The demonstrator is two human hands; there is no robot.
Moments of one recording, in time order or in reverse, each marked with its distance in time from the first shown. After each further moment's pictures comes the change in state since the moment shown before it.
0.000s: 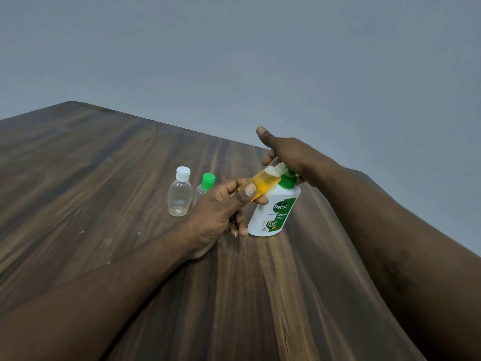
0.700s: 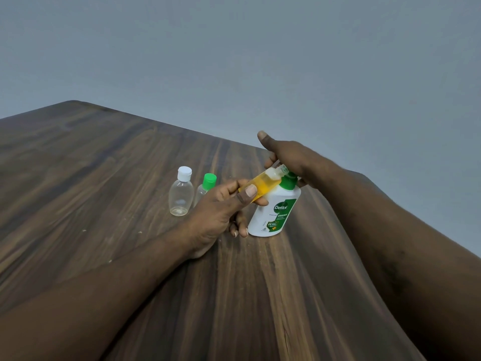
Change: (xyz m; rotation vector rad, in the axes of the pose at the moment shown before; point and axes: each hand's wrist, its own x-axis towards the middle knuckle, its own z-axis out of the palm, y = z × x) left_hand -0.001 0.001 -0.001 0.018 -0.003 -0.008; right_hand 0.004 0.002 0.002 0.003 -0.017 0.024
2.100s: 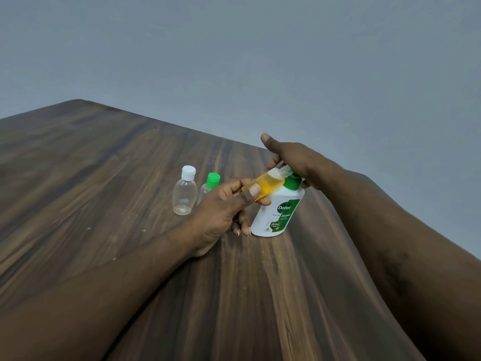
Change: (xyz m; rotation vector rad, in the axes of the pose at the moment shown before) left_hand -0.001 0.003 0.000 0.023 0.020 -0.002; right_hand 0.003 0.003 0.001 0.033 -0.006 0.013
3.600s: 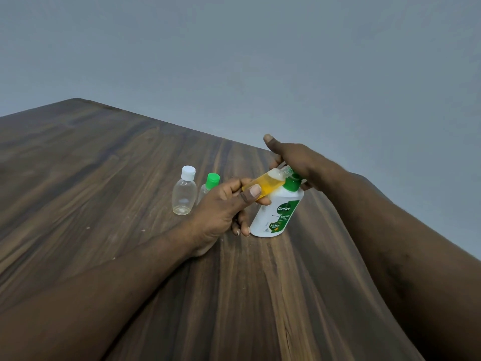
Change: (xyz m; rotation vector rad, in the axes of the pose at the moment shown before) left_hand -0.001 0.002 0.001 -0.005 0.007 0.007; right_hand -0.001 0.002 -0.002 -0.009 -0.003 0.007
